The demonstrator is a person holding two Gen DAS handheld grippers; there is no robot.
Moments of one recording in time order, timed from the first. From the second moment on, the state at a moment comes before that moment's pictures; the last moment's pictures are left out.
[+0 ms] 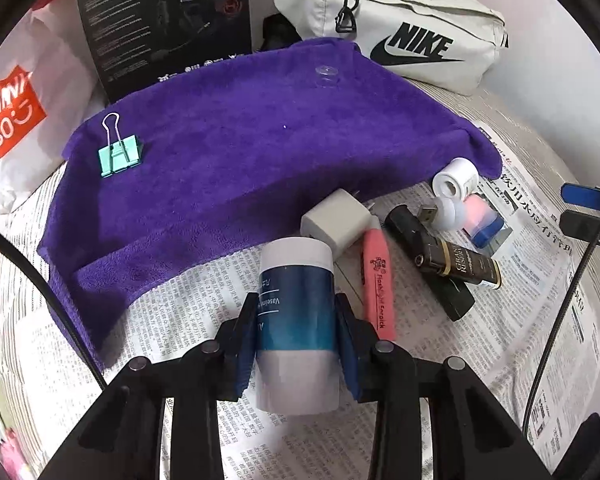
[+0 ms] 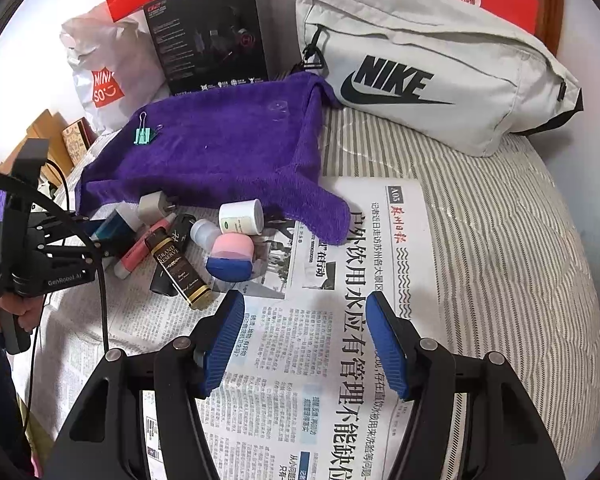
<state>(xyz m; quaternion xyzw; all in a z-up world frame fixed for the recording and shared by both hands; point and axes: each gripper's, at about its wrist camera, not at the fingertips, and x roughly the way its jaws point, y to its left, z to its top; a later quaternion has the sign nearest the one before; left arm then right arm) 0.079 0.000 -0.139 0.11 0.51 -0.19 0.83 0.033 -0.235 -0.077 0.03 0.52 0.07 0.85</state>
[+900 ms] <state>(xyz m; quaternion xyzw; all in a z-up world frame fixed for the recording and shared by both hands) 0.039 0.028 -0.141 0.08 0.47 -0.15 0.86 0.073 -0.167 -0.123 -0.04 0.50 0.10 0.86</state>
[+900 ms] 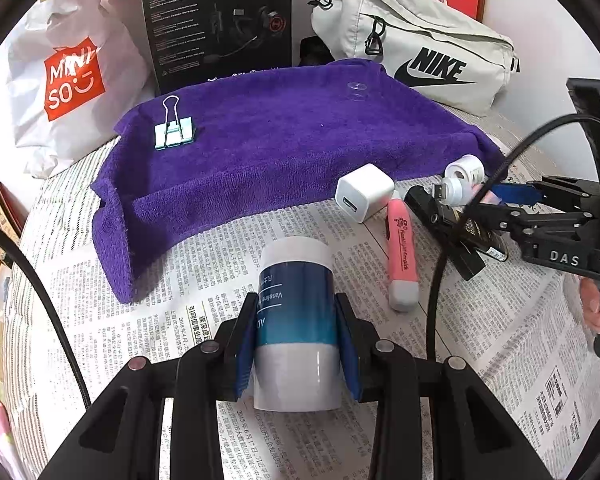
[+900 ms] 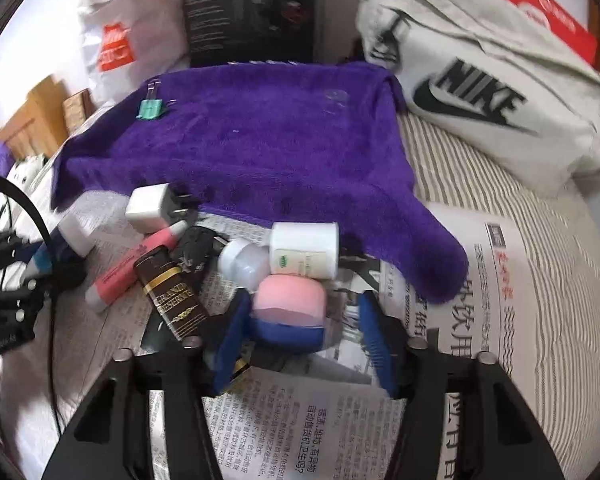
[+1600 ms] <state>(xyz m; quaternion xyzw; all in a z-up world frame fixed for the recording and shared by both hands) 0.036 0.028 -0.139 0.07 0.48 -0.13 0.86 0.063 -0.188 -0.124 -0.04 0.50 0.09 0.86</state>
